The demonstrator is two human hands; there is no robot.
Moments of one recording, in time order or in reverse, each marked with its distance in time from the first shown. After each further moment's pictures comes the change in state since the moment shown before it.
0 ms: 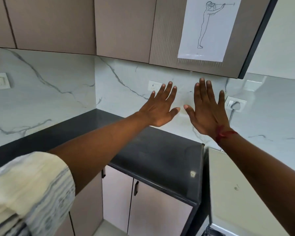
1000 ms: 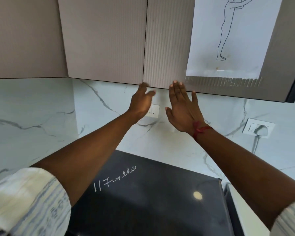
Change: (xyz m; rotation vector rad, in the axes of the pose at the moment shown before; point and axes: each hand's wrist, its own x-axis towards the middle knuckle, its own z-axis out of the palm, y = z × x) left_hand 0.233 -0.189 0.045 -0.959 0.329 -0.381; right_hand 0.246 -0.038 0.164 0.028 -0.005 -0.070
